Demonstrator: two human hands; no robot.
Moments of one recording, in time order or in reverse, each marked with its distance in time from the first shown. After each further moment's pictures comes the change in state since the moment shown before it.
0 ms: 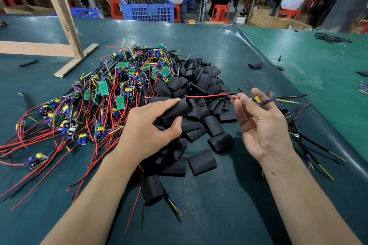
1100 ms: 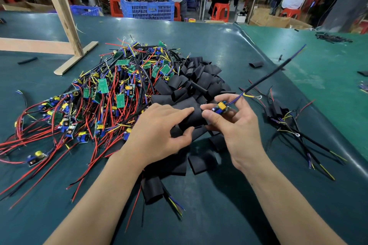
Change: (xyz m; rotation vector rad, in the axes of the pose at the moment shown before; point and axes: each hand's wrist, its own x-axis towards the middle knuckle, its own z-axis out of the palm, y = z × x) left_hand -0.002 -0.003 0.012 0.238 -0.170 0.215; right_hand -0.021 0.033 0.006 -0.599 -0.297 -0.156
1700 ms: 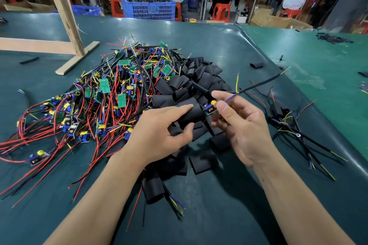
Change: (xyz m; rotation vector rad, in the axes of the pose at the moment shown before) left_hand 0.000 0.003 -0.002 -0.184 0.023 -0.141; right_hand 0.004 -0.008 -0.009 0.145 -0.102 0.080
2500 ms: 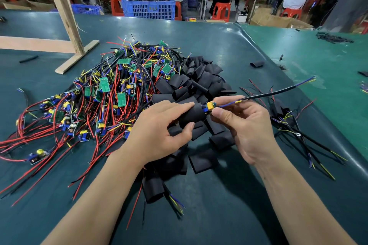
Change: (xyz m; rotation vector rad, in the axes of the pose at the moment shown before) left_hand 0.000 -0.002 -0.002 0.037 -0.014 0.052; right_hand 0.003 -0.002 -0.005 -0.079 0.017 -0.079
